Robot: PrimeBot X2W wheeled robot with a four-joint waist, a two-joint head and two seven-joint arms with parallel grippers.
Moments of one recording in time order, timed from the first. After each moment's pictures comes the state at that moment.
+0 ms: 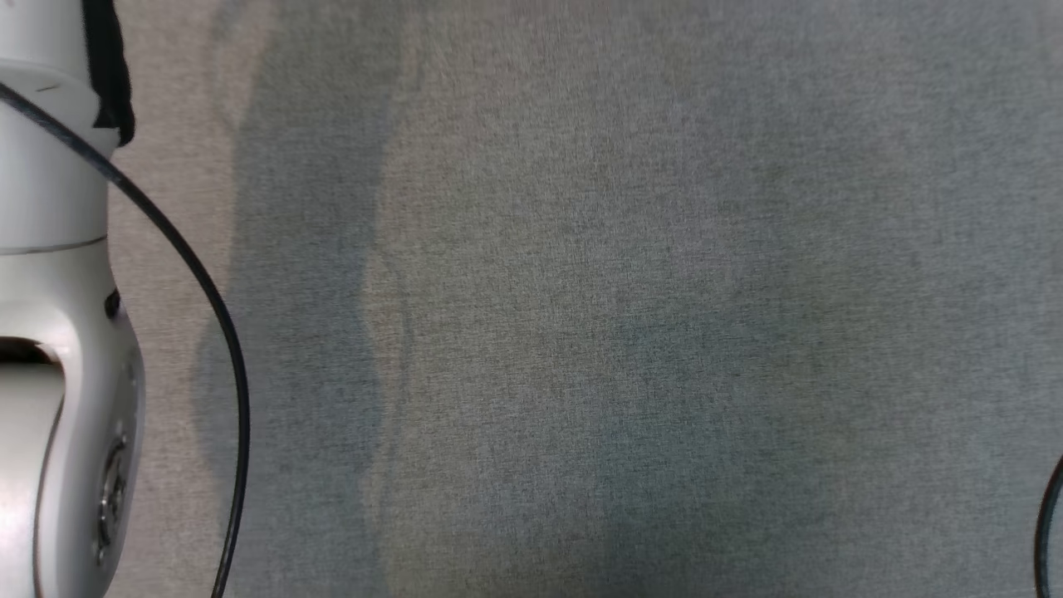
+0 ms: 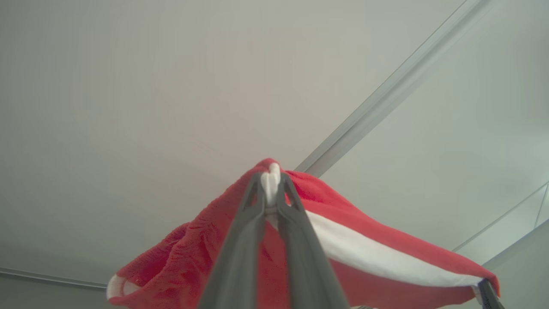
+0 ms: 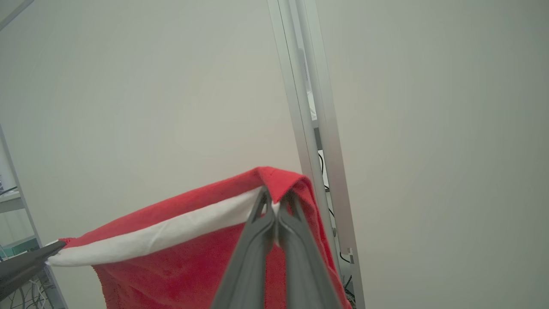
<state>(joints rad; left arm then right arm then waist) -1.54 0.09 -0.16 0.65 -1.02 0.15 0.14 -1.59 -0.24 0.32 0.65 0.68 0.13 -0.12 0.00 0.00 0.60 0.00</state>
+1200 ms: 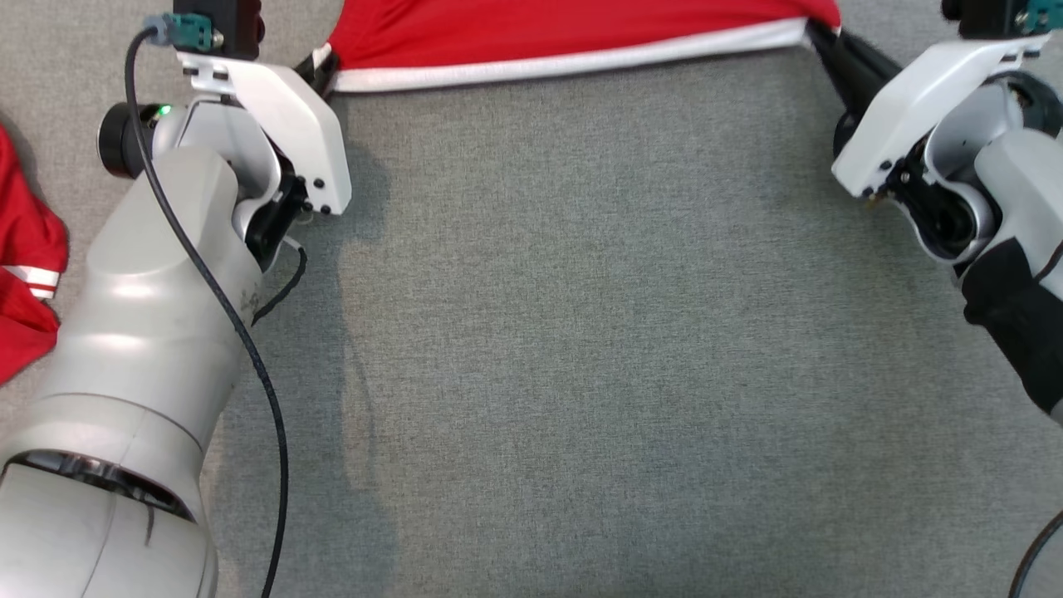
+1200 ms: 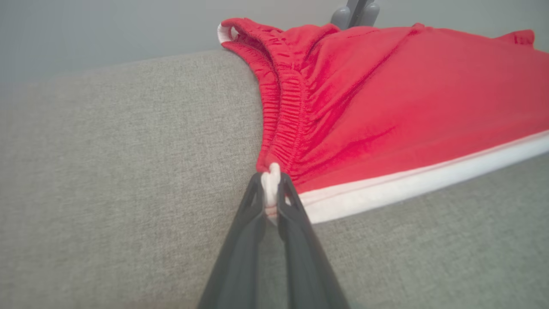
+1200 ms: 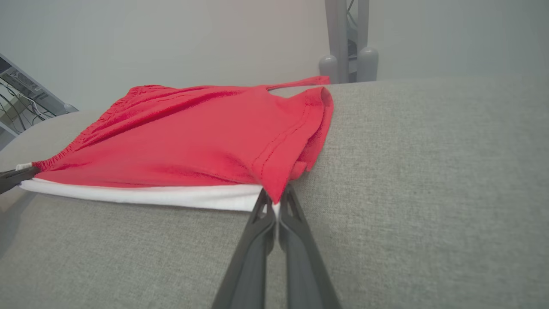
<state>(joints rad) -1.21 0.11 -0.62 1.24 -0.68 -0.12 0.03 -1.18 -0.34 0.90 0.89 1.08 0.13 -0.04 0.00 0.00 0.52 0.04</state>
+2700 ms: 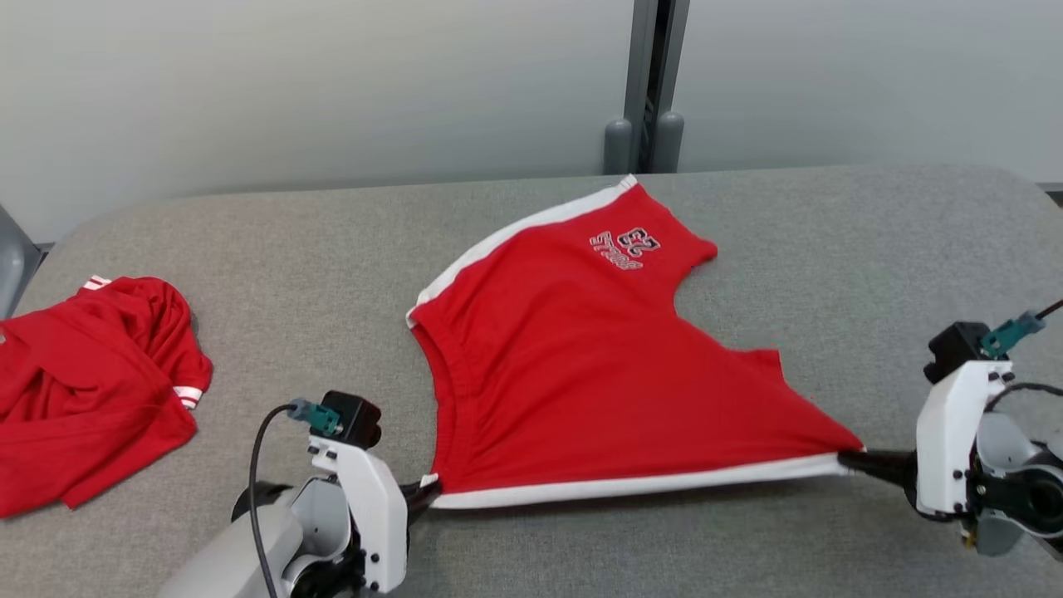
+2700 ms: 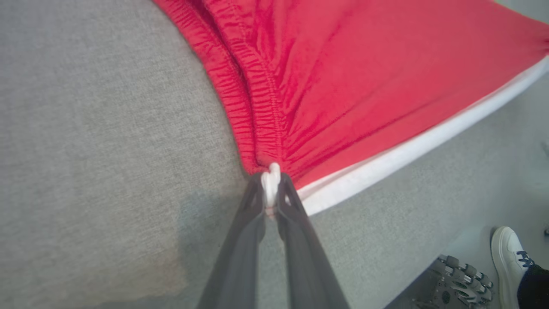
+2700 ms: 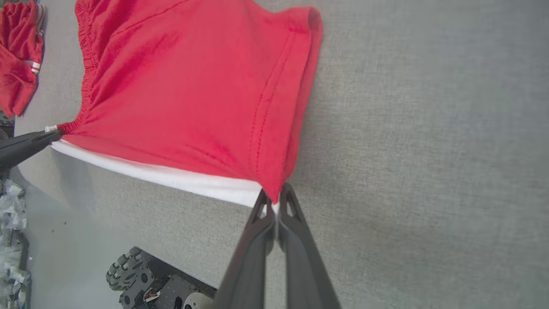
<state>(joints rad) -0.52 0.29 -0.90 0.69 -1.01 -0.13 0.30 -0.73 -0.70 1.16 0.56 1.51 0.13 0.45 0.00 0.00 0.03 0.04</state>
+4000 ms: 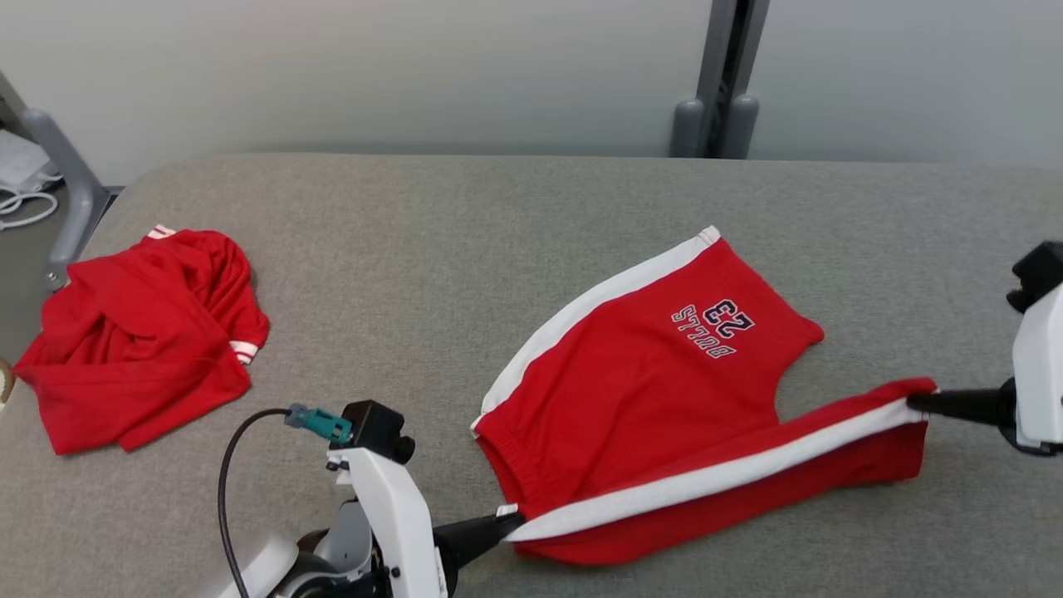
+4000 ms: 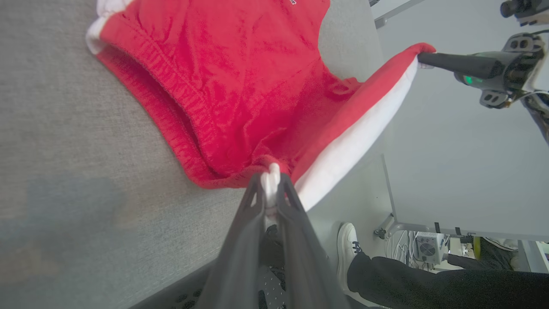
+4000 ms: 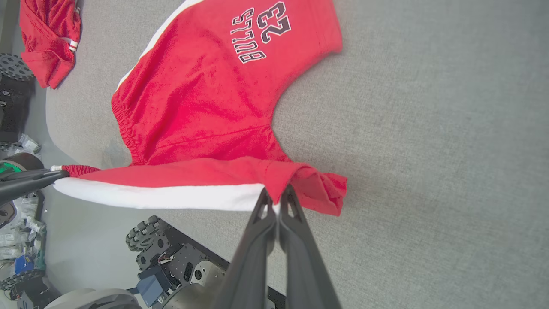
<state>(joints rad) -0.29 0.43 -0.76 0.03 -1.37 0.09 0.58 -0.83 -0.93 1.14 0.32 1.62 0.13 0.66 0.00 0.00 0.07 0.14</state>
